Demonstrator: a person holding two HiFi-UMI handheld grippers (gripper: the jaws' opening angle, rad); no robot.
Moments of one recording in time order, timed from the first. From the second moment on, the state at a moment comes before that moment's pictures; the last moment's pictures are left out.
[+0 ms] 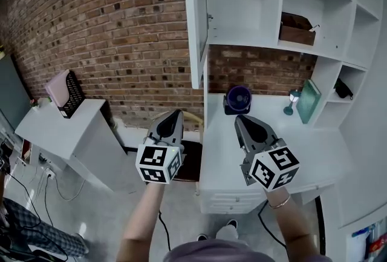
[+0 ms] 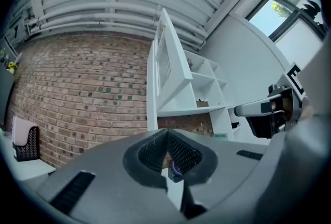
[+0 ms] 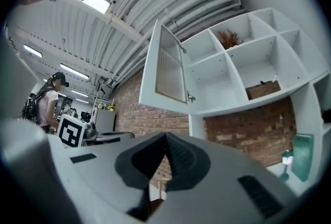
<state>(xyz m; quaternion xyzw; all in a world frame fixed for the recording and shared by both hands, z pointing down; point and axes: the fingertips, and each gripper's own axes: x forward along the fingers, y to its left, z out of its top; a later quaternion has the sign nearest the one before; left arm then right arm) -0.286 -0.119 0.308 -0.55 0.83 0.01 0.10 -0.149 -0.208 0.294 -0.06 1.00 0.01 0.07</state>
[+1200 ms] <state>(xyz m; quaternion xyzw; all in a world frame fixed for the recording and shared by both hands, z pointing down) -0.246 -0.078 0.452 -0.54 0.84 -0.02 -0.04 -0.095 -0.214 0.425 -0.13 0.99 -0.06 -0.04</state>
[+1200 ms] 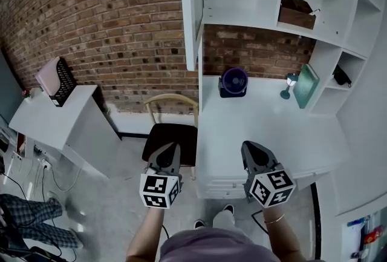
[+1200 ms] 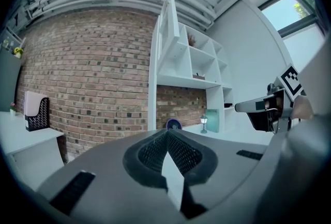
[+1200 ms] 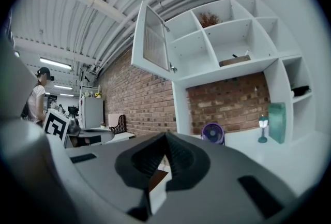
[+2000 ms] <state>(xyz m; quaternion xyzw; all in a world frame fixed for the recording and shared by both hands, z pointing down) -0.233 -0.078 0.469 -0.55 0.83 -0.01 -0.06 -0.095 -0.201 0.439 -0.12 0.99 -0.08 -0.05</state>
